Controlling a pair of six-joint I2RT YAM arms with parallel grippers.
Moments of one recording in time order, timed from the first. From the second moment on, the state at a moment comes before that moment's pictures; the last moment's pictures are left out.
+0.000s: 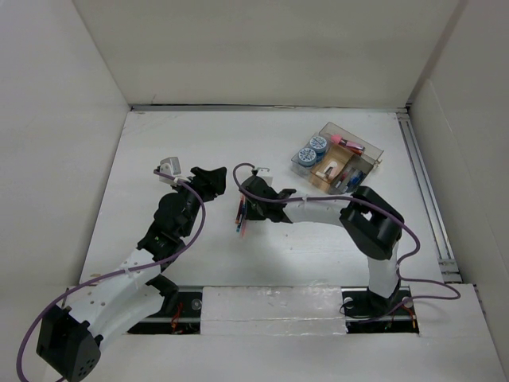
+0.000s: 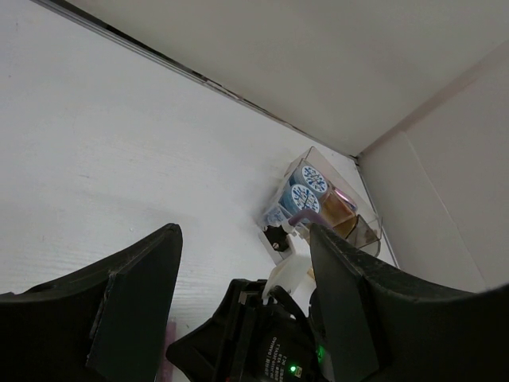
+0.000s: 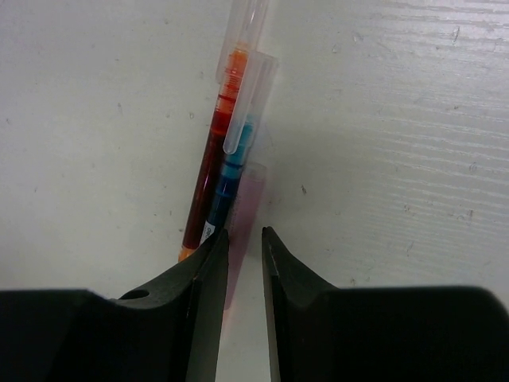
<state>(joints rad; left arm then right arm) -0.58 0.77 0.45 0.34 -0.33 -0.68 0.94 1.94 1.24 -0.18 0.26 0.83</state>
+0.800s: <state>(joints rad) -0.58 0.76 0.45 0.33 -0.34 -0.68 0.94 1.95 1.25 -0.22 0.39 0.88</state>
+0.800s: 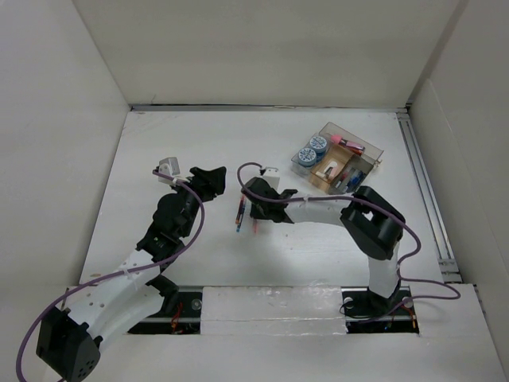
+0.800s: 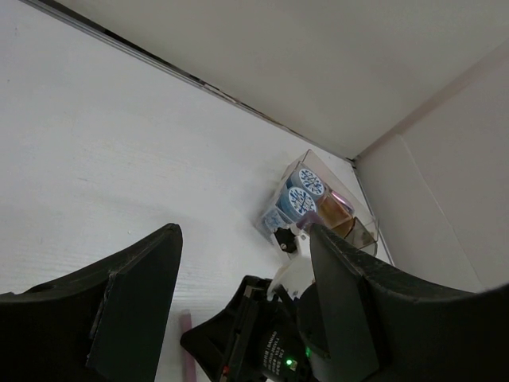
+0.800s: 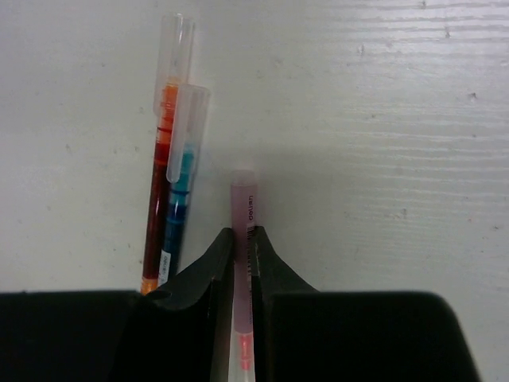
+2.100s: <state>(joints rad) -0.58 0.76 0.45 0.34 -0.32 -0.68 0.29 1.44 0.84 0.05 0.28 1.00</state>
